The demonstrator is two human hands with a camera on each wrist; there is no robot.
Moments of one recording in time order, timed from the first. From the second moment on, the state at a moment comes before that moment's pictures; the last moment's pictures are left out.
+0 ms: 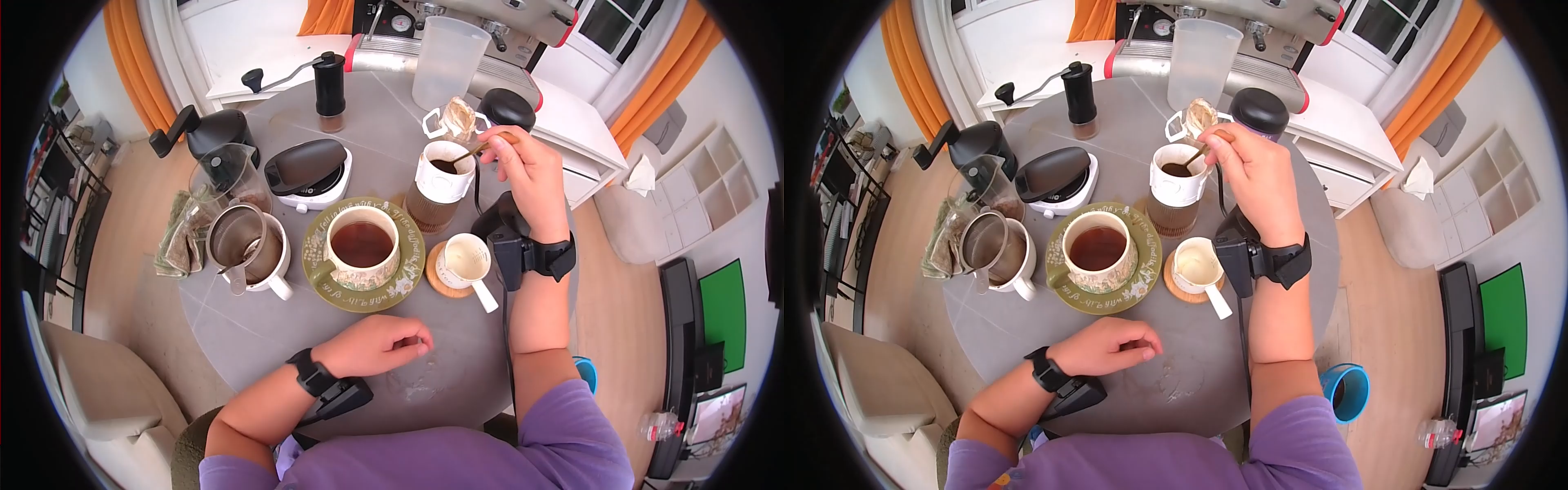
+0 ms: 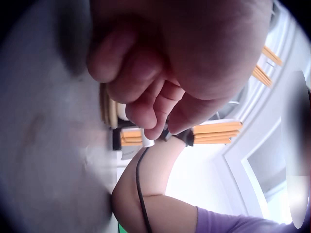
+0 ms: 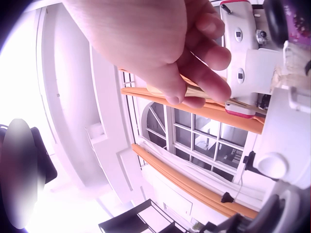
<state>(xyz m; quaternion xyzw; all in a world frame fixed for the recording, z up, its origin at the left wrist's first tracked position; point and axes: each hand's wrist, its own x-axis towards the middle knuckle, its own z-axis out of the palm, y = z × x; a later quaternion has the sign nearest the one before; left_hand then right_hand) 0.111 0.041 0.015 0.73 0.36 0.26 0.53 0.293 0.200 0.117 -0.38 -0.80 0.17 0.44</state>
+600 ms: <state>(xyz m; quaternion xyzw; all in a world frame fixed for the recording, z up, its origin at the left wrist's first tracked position) 0.066 0.017 0.027 0.60 0.67 0.40 0.19 0.296 0.201 0.115 -0.36 -0.80 0.23 0.43</state>
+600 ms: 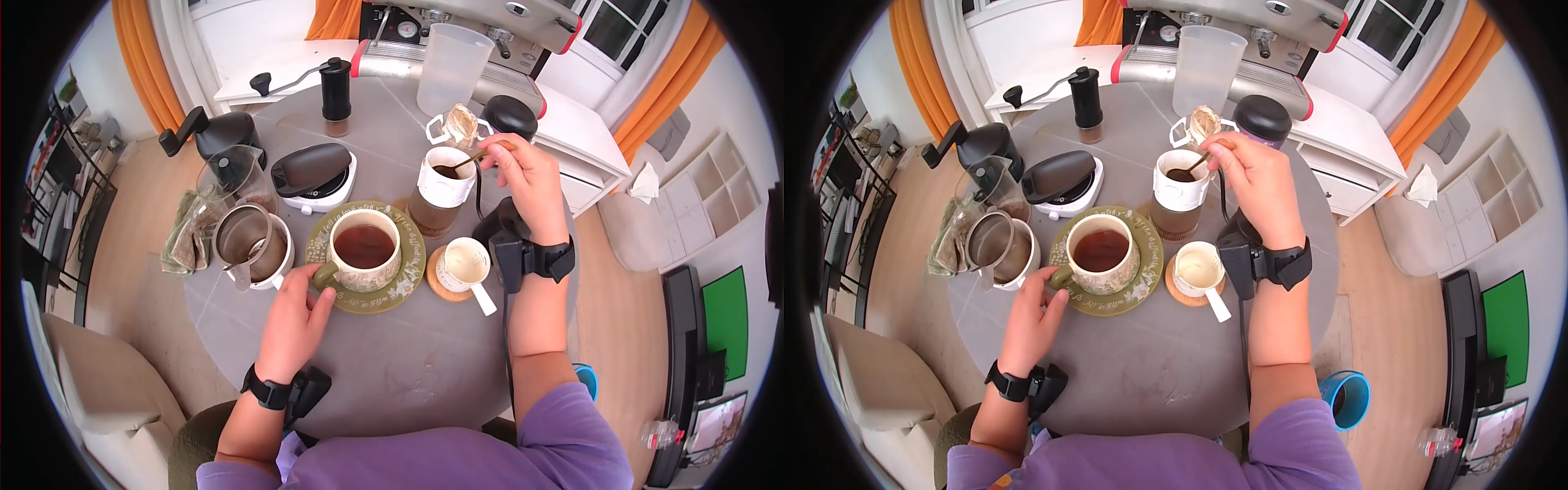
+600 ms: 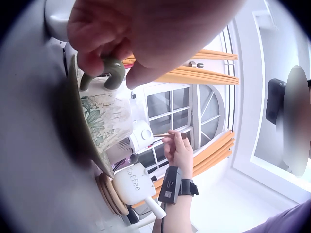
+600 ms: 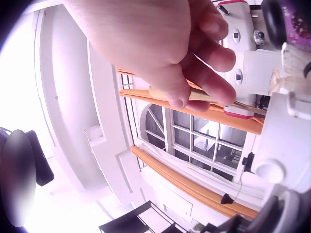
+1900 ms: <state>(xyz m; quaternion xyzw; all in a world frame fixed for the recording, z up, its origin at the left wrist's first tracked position) 0.061 0.101 0.090 0.40 0.48 0.67 0.39 0.298 0.202 0.112 -0.34 -0.81 0.21 0.43</state>
